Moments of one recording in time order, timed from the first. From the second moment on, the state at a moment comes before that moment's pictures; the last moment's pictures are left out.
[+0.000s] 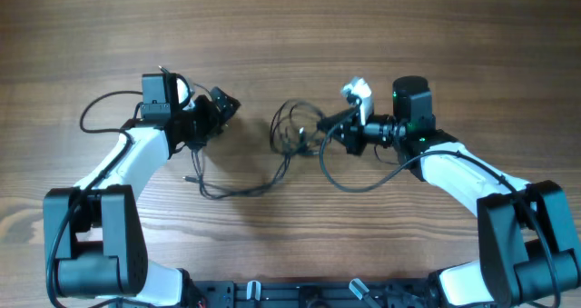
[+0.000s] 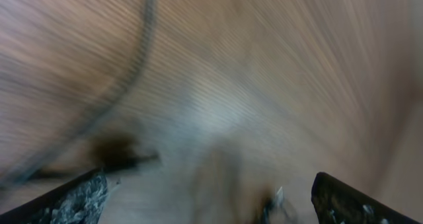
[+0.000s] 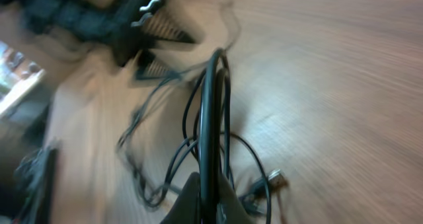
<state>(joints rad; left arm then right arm) 0.02 1.67 0.87 -0.25 0.50 -0.70 0.24 1.64 0.72 0.27 -0.89 0.03</state>
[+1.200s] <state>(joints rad) -0.42 1.16 0.86 -0.31 0.08 -0.34 0.24 1.64 0.72 0.11 -0.59 0.38</state>
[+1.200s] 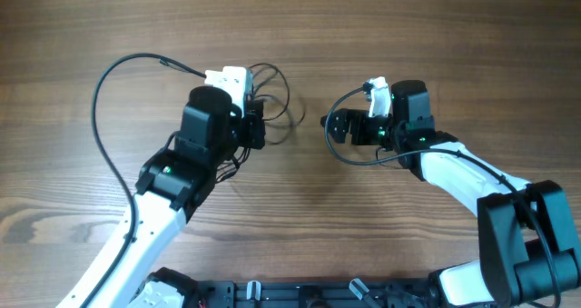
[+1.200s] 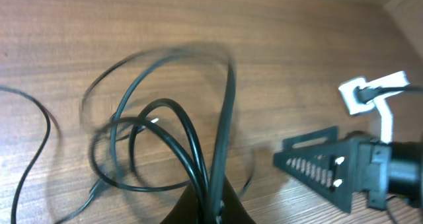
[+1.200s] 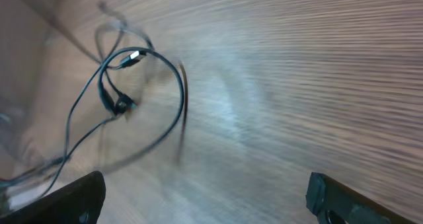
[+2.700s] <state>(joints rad) -0.36 1.15 0.86 -0.47 -0.24 -0.55 -0.08 1.35 0.72 0.04 -0.67 0.06</state>
